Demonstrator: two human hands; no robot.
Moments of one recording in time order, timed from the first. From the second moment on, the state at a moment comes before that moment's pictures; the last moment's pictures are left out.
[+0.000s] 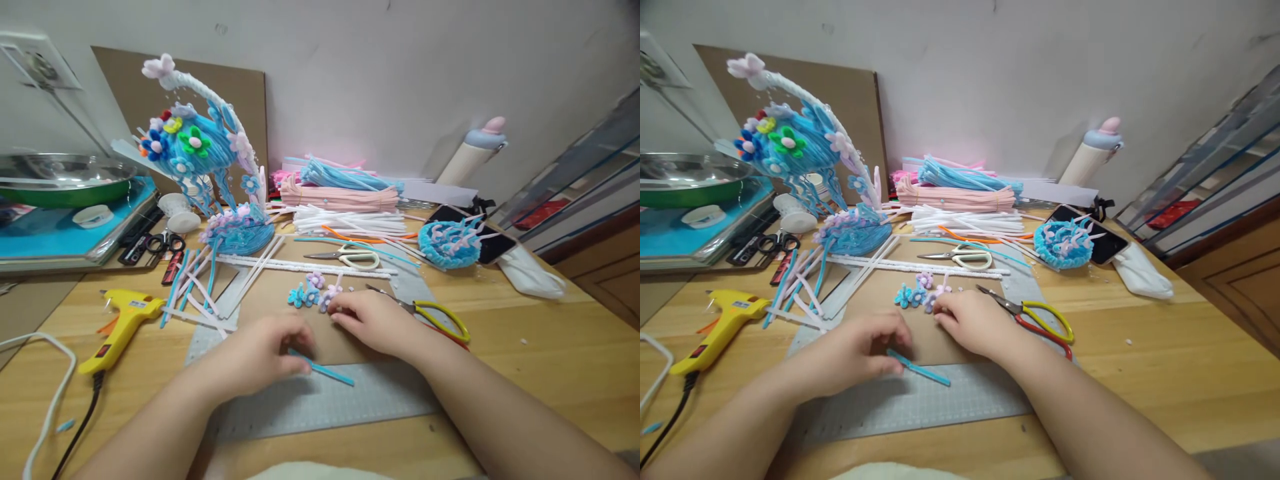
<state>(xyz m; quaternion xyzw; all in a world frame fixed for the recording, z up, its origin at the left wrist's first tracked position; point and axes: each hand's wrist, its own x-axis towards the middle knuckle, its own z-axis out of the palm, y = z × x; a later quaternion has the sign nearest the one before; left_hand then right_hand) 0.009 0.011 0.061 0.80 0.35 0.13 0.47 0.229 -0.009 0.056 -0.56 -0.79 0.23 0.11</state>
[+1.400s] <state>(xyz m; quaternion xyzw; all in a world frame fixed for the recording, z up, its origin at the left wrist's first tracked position) 0.016 0.015 0.038 0.84 0.42 0.12 0.31 0.201 -0.028 0.050 -0.51 -0.84 0.16 0.13</state>
